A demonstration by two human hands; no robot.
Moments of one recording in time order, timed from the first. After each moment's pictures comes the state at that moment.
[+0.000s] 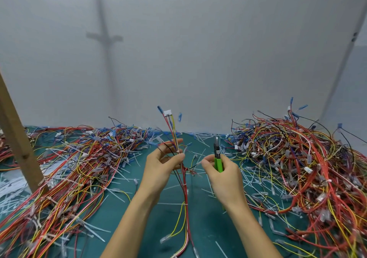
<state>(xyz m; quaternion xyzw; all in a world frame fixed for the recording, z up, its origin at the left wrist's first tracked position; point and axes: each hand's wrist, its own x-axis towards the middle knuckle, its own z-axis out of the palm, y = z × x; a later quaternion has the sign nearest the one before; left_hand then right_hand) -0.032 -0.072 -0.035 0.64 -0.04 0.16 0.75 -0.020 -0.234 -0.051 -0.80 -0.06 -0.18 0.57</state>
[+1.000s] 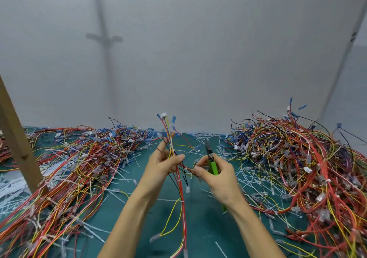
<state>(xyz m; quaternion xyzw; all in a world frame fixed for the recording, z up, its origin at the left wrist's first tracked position) -0.034 -0.068 -0.030 0.63 -0.07 0.10 0.77 -0.017 -0.233 -0.054 -0.73 -0.17 -0.09 0.66</state>
